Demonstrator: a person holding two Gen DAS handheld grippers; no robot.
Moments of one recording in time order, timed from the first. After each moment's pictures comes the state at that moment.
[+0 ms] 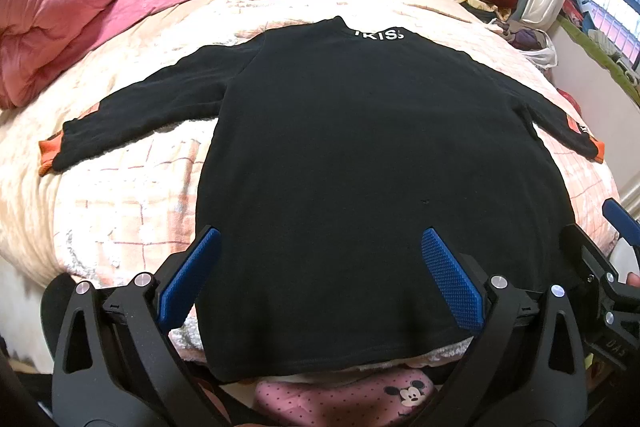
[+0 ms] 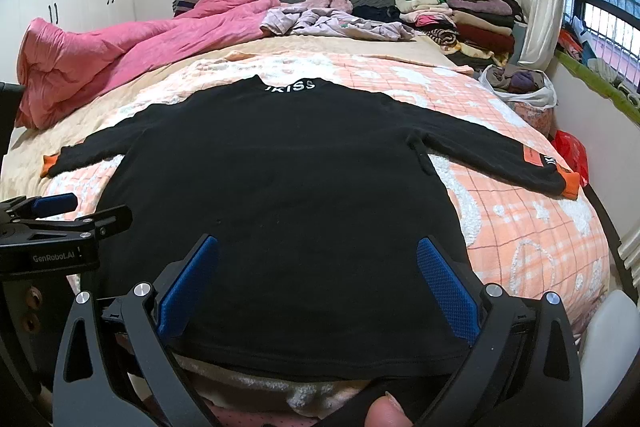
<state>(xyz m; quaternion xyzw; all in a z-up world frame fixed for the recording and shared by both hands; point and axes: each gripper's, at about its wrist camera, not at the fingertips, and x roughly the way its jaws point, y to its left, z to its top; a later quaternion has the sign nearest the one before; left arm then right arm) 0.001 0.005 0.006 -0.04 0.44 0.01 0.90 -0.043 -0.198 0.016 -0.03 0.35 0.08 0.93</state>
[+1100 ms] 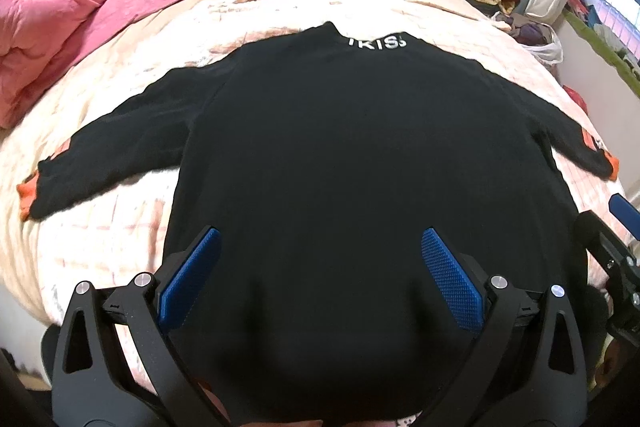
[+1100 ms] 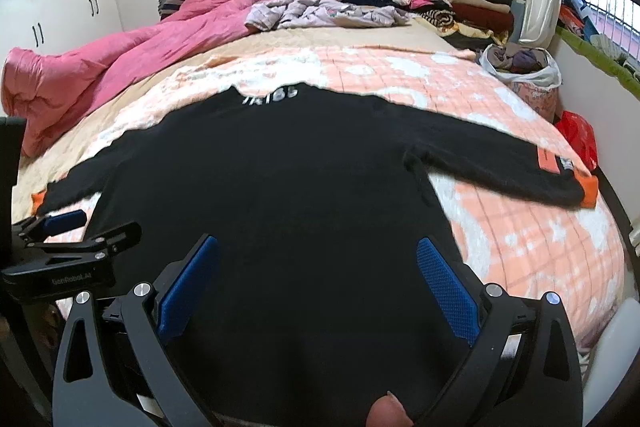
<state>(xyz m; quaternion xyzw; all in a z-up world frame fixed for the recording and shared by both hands) 0.075 -0.007 0.005 -0.03 0.46 0.01 0.89 0.035 -0.212 0.026 0.00 0.37 0.08 0.93</state>
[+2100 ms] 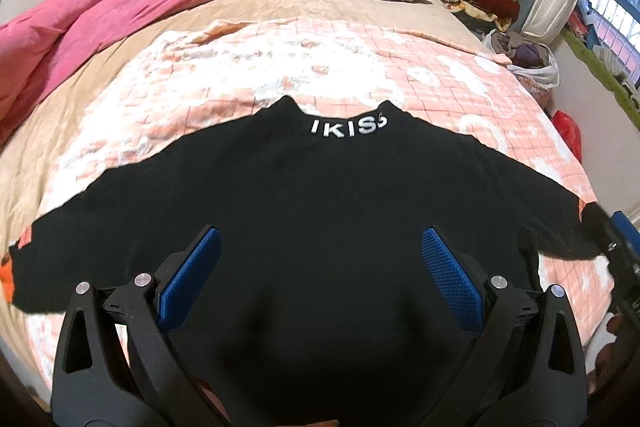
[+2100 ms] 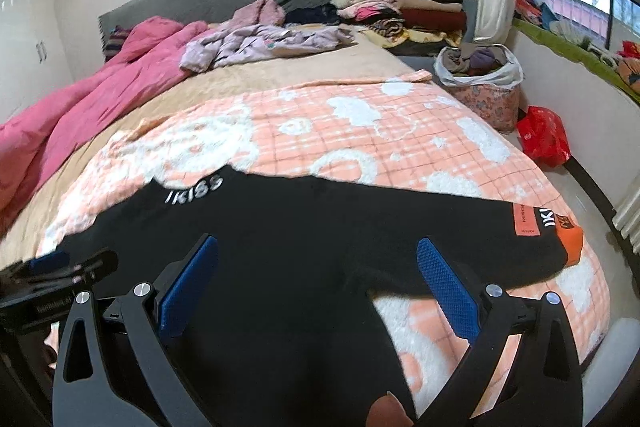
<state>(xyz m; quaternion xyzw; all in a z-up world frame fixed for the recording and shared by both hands) 0.200 -0.038 0.038 -0.05 0.45 -0.01 0.89 0.149 -0.261 0.062 0.06 0.35 -0.01 0.93</state>
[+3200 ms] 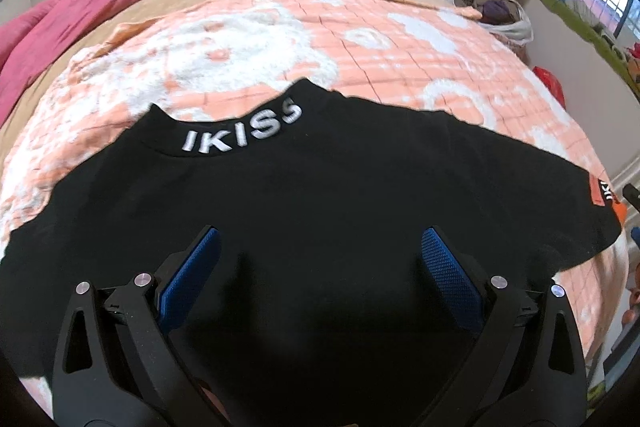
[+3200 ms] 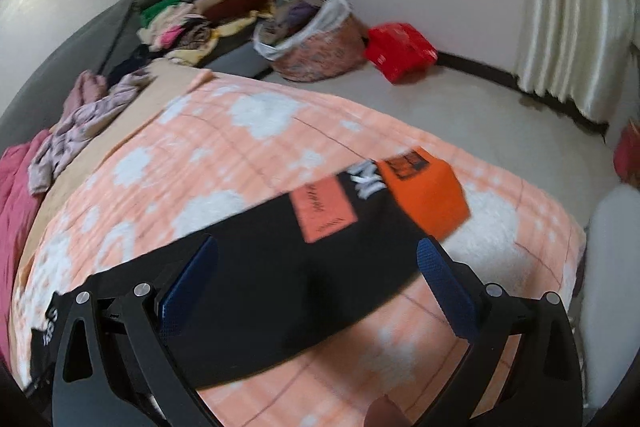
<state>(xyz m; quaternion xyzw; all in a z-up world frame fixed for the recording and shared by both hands) 0.273 -0.114 -0.024 0.00 0.48 -0.08 0.87 0.149 -0.493 -0.018 0.25 0.35 -0.28 0.86</state>
